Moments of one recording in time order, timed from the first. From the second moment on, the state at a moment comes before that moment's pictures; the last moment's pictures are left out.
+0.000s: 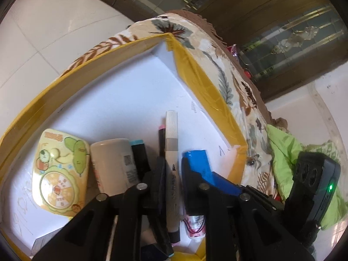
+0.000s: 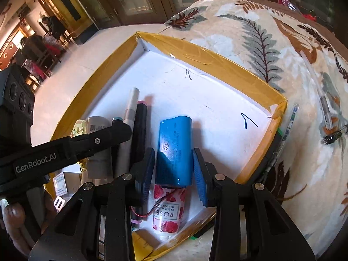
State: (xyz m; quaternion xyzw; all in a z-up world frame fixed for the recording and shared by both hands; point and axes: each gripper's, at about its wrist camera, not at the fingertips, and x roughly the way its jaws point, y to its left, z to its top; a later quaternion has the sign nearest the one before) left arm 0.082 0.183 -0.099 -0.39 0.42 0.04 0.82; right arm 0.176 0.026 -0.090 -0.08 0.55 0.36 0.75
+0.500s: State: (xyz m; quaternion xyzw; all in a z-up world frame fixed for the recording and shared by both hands) left arm 0.055 0.124 -0.042 -0.34 0.35 -0.03 0.87; right arm 0.212 -0.153 -0.047 0.17 0.53 0.30 0.78
